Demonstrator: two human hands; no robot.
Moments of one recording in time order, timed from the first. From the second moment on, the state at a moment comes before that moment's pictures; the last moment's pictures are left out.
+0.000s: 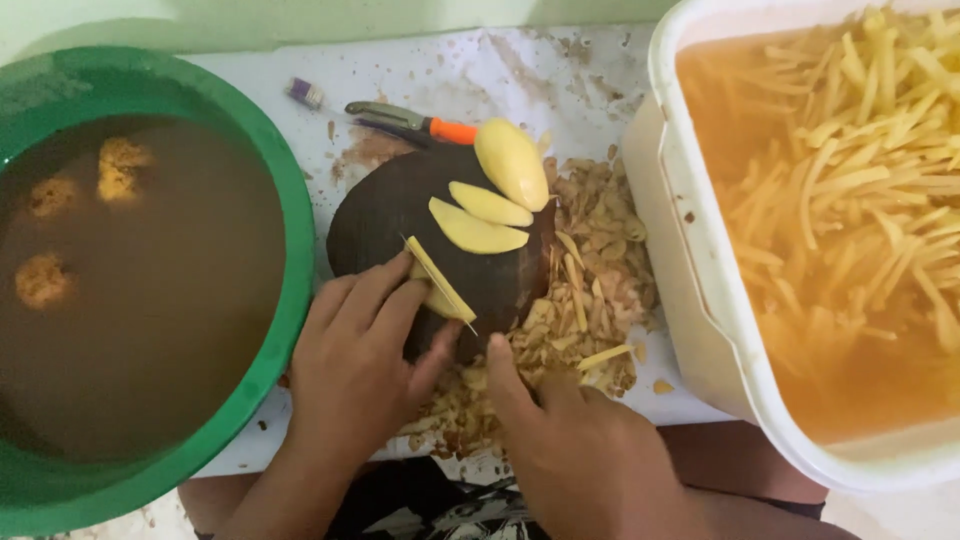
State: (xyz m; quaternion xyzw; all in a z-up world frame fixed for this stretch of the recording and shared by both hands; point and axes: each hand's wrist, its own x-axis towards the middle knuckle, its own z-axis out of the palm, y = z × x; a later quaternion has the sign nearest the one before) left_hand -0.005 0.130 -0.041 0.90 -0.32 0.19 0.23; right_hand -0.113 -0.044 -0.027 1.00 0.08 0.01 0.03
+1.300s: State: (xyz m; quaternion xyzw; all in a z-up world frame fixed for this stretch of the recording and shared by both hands) left_hand -0.010 0.129 -0.055 0.90 -0.28 0.25 0.22; right_hand -0.131 -0.058 -0.018 0.98 0.12 0.08 -0.11
